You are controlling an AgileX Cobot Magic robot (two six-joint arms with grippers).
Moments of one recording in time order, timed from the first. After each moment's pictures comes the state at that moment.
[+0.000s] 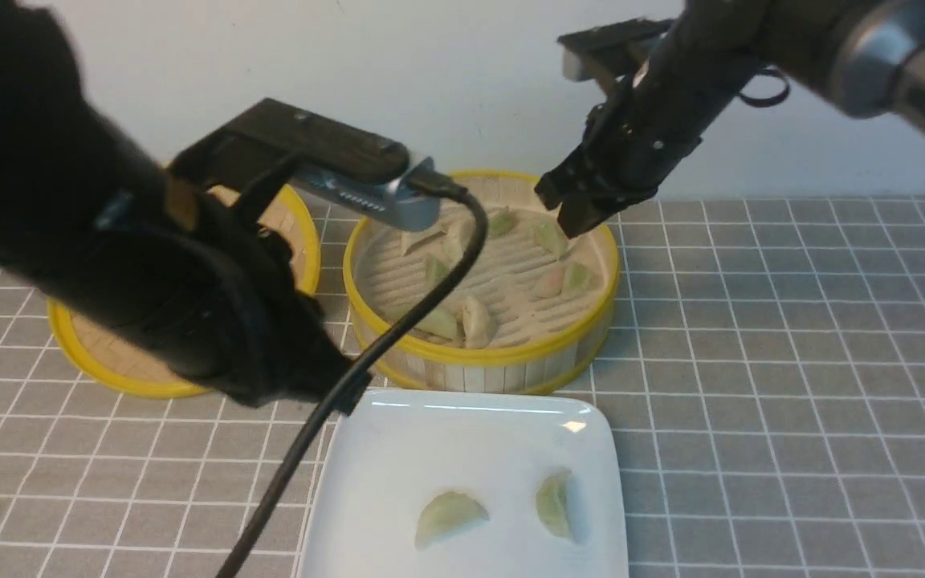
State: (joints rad) right arm 0.37 2.18 -2.09 0.22 1.24 -0.22; left arm -0.55 1.27 -1.20 -0.15 1.09 0.05
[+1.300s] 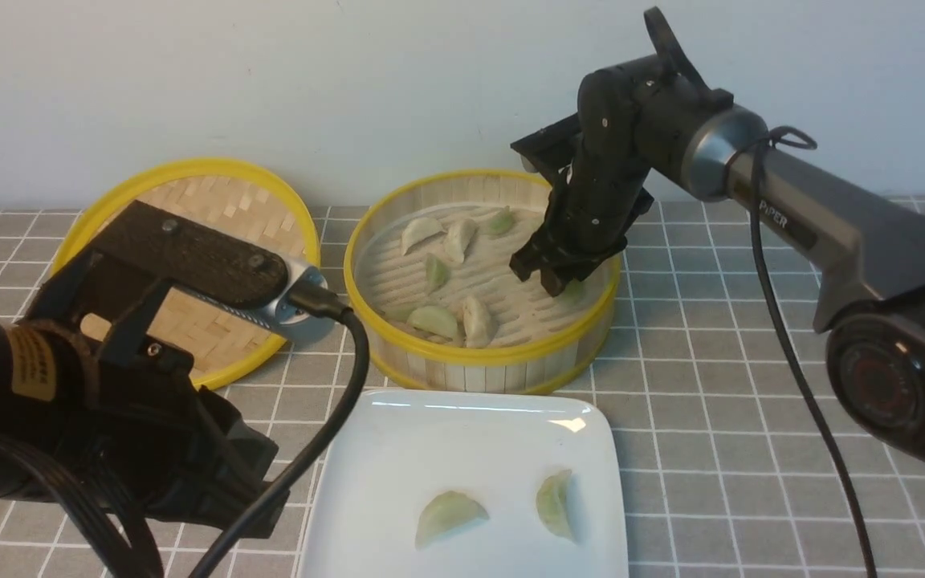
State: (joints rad) right arm 0.41 2.47 -2.31 0.02 1.25 -0.12; left arm -0.55 1.04 -0.92 -0.15 0.93 0.01
